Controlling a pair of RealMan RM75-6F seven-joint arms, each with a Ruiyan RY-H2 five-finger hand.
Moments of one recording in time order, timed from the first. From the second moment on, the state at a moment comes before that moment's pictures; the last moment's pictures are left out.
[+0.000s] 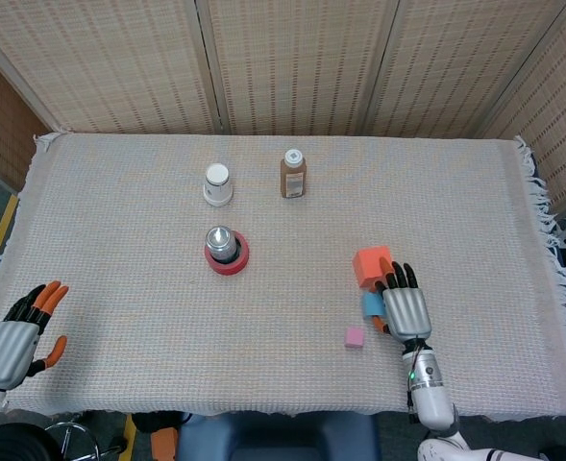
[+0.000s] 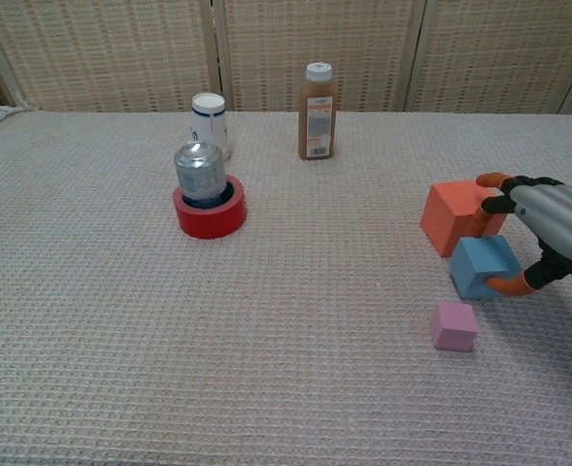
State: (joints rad) left arm -0.16 -1.11 0.00 -1.55 1.58 1.43 -0.05; right arm 0.37 -1.67 0.16 -1.53 -1.16 1.26 -0.61
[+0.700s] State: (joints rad) left arm -0.17 -1.12 0.00 -1.56 1.56 1.41 -0.02; right arm 0.49 -1.43 0.29 -1.73 -1.05 1.15 -0.58
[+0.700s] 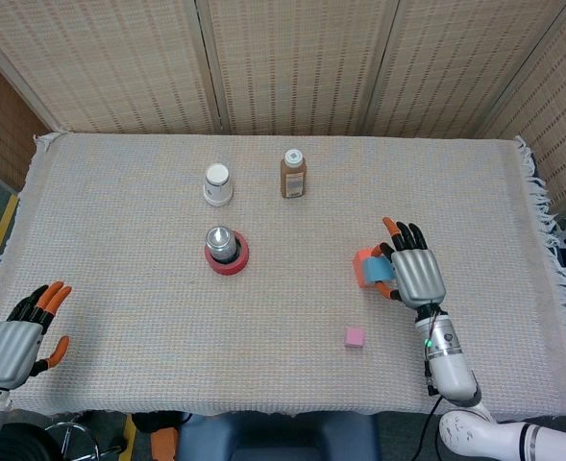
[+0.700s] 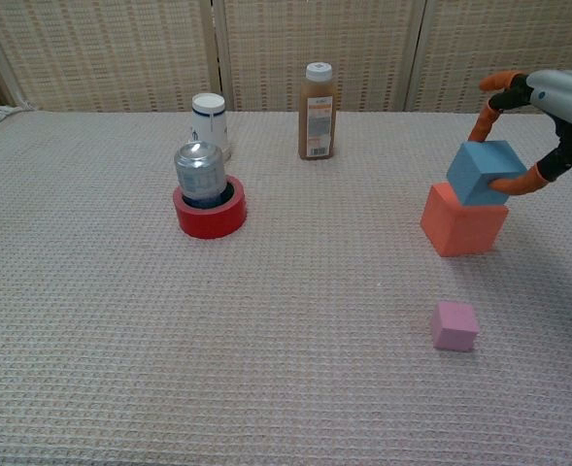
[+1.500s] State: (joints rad) left arm -0.17 -1.13 -0.01 -1.55 1.52 1.40 0.02; right arm 0.60 -1.43 0.24 -1.50 -1.06 1.04 -0.46
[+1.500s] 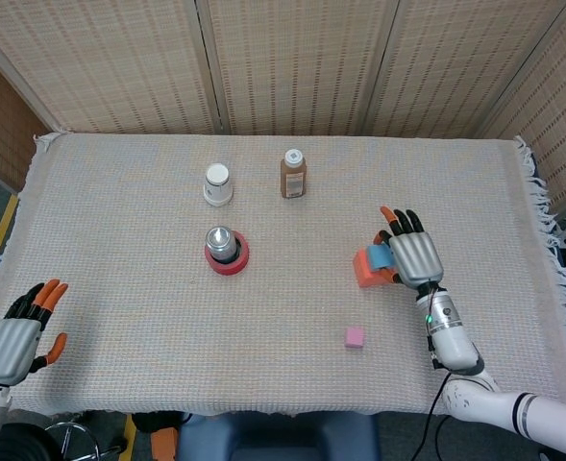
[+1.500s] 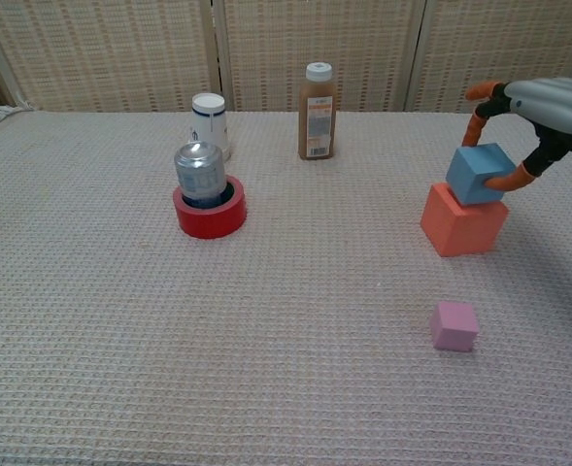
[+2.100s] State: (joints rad) left arm -0.18 -1.14 -0.02 -1.55 1.51 1.37 0.03; right arm 0.62 -1.45 0.21 -1.48 -1.04 1.04 -0.48
